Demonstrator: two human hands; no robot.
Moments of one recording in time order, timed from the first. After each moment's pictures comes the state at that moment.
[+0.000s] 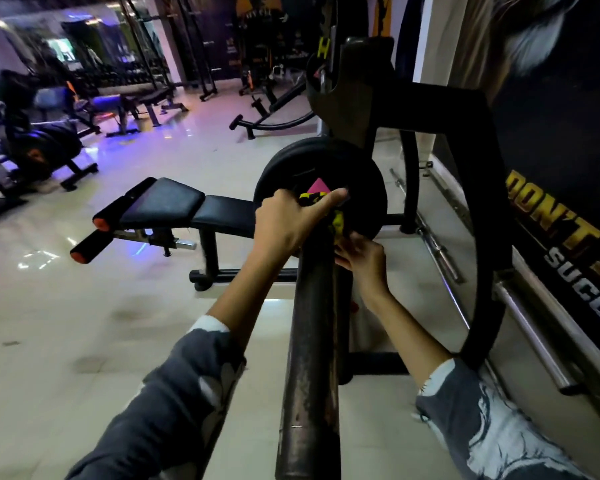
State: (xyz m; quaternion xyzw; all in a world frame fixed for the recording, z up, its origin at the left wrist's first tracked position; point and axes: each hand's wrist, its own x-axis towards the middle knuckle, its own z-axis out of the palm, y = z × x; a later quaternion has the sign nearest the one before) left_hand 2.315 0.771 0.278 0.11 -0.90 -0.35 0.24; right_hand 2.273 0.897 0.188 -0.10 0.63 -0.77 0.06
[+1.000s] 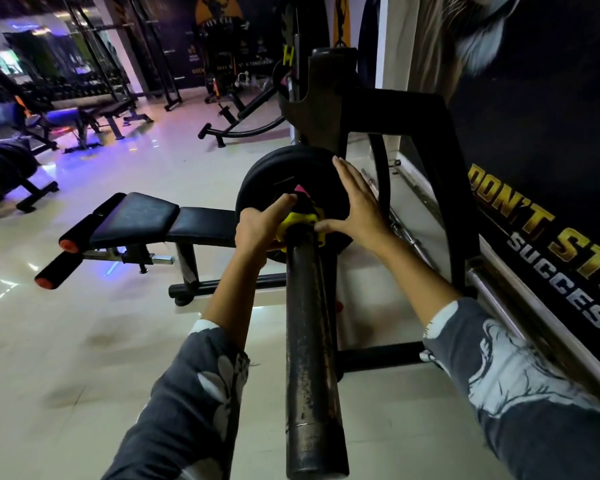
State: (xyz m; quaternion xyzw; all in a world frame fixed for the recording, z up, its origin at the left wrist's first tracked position) left_hand 2.310 0.755 0.279 0.21 -0.74 -0.62 0.13; right_hand 2.244 0.920 0.267 -0.30 0.85 -0.41 -0.14
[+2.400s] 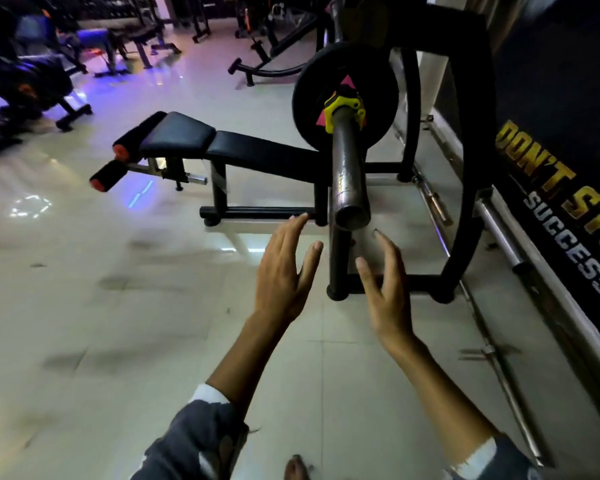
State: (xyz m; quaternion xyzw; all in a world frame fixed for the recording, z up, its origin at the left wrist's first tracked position) left_hand 2.630 0.828 0.180 0.01 -0.88 -0.33 0.35; right_hand 2.584 0.971 0.147 -0.19 0.78 -0.59 -0.09
